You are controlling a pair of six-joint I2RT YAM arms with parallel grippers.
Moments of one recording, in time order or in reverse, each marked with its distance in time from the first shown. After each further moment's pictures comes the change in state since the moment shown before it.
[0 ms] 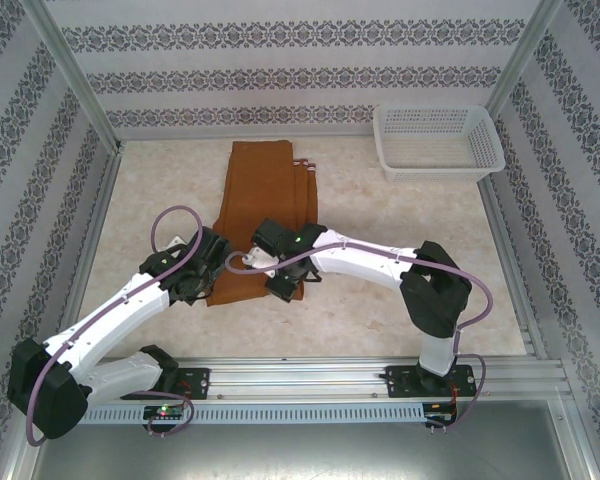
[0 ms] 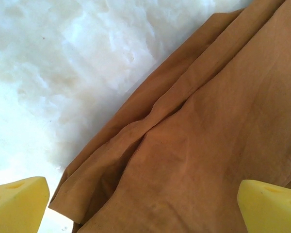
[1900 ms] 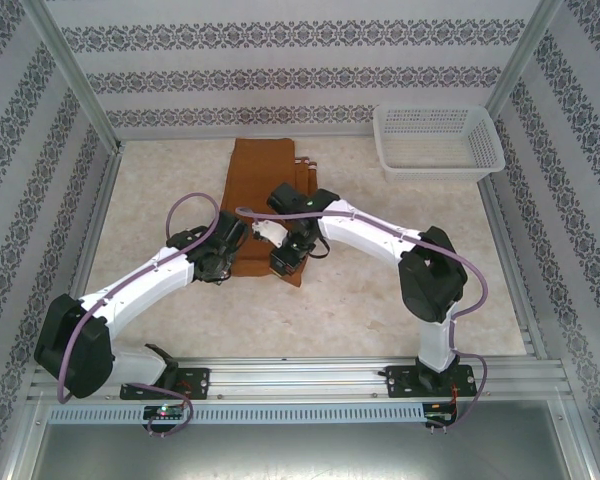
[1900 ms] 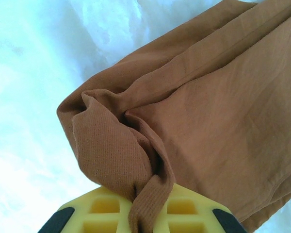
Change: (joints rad) left arm 0.017 0.247 0.114 0.078 0.030 -0.192; right arm -0.182 0.074 0.173 -0.140 -0.243 -0.033
